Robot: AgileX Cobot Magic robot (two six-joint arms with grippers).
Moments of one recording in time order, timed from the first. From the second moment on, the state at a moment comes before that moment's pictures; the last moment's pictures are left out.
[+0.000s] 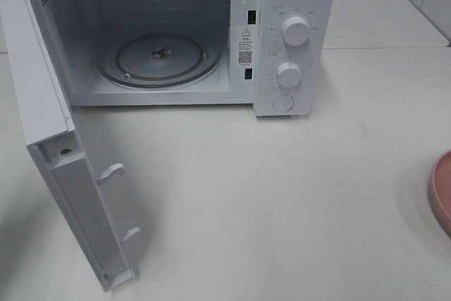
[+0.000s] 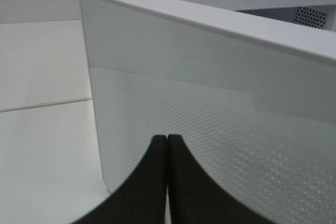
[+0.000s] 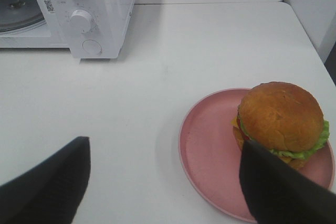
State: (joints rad) left arm -0.03 1.32 -0.17 0.35 -0.95 -0.20; right arm 0.16 0.00 -0.49 -0.13 0.97 0.17
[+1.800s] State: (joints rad) left arm -0.58 1.71 -0.61 -0.22 -0.80 -0.03; right arm 0.16 0.00 -0.49 -0.13 0.97 0.17
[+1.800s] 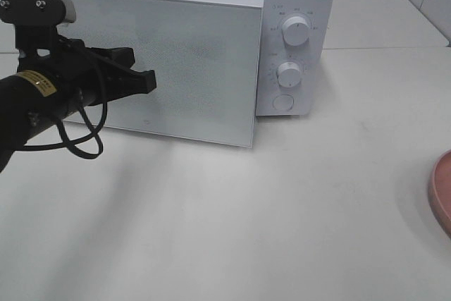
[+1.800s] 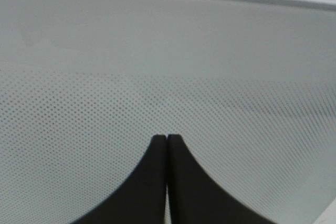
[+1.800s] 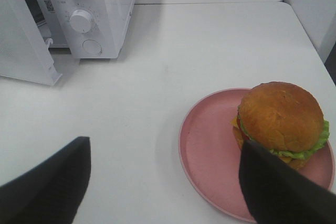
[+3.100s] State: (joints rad) left arm -0.64 1.99 -1.01 -0.19 -0.75 0.00; right arm 0.16 0.00 -0.49 -0.13 0.97 0.17
